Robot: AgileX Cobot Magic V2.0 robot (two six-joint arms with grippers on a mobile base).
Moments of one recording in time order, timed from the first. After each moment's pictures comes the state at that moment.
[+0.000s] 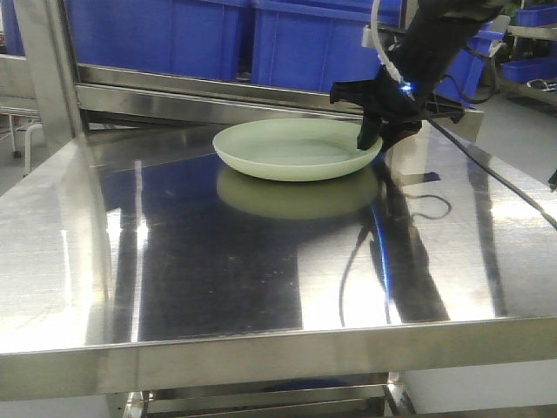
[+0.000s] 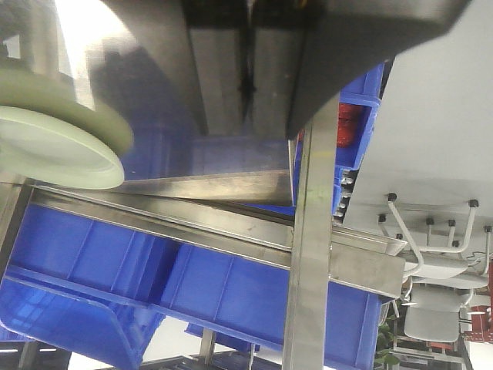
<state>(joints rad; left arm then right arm) -0.09 0.00 0.01 -0.03 0.03 -0.11 0.23 2.28 -1.93 0.10 0.60 0.23</state>
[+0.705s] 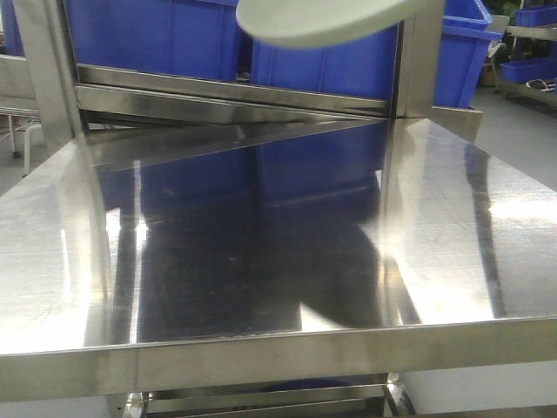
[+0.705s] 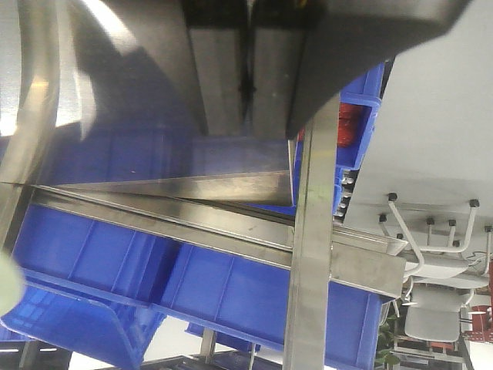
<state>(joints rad) -0.09 0.00 0.01 -0.03 0.03 -0.11 0.23 1.59 -1.70 0.01 0.80 0.19</state>
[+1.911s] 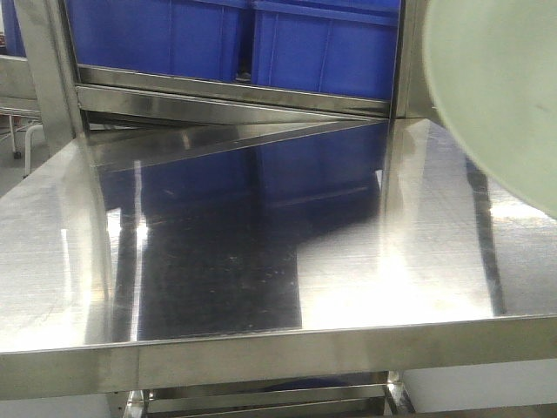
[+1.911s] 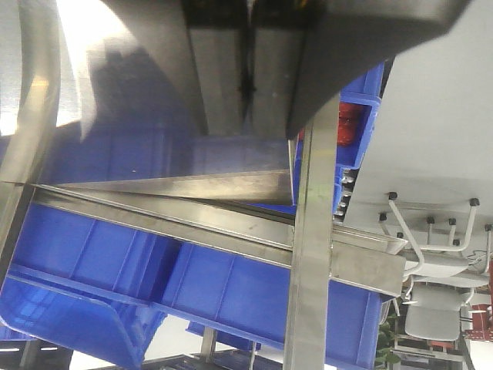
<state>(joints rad) -0.09 0.00 0.01 -0.03 0.03 -0.11 0.22 0.31 -0.51 -0.26 0.45 0.23</state>
